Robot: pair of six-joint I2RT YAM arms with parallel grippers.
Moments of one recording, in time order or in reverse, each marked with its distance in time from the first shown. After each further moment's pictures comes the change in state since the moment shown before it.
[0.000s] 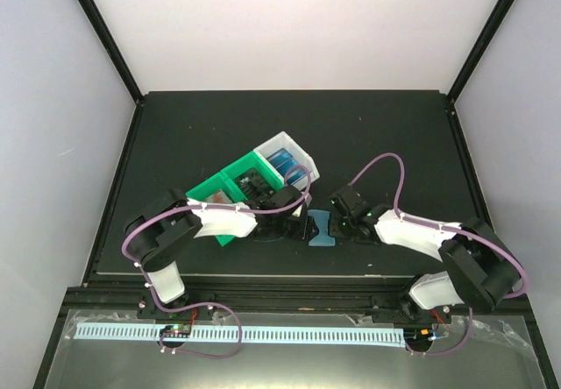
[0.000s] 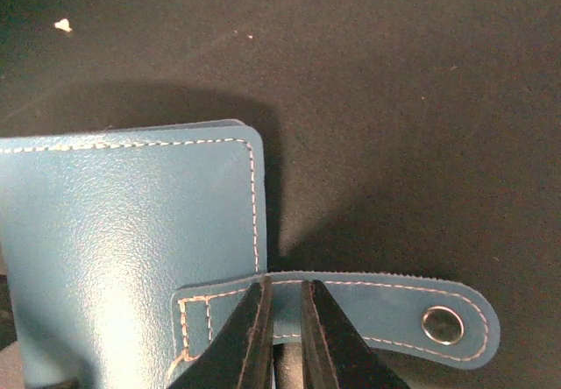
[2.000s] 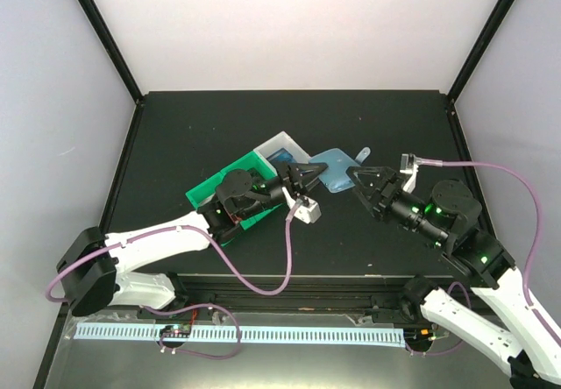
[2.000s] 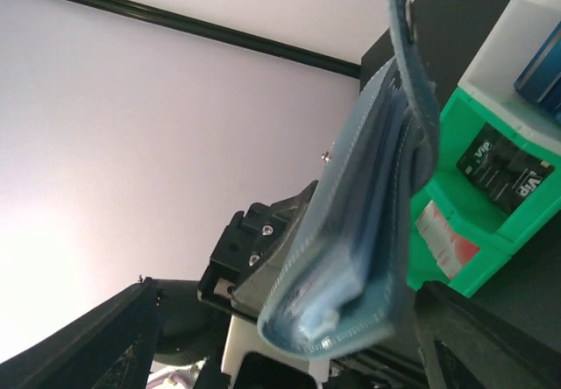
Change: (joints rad) left arm -0.011 -0.475 -0.065 0.661 -0.014 1.938; right arm -0.004 -0.794 0.348 -0.145 -0.192 0.515
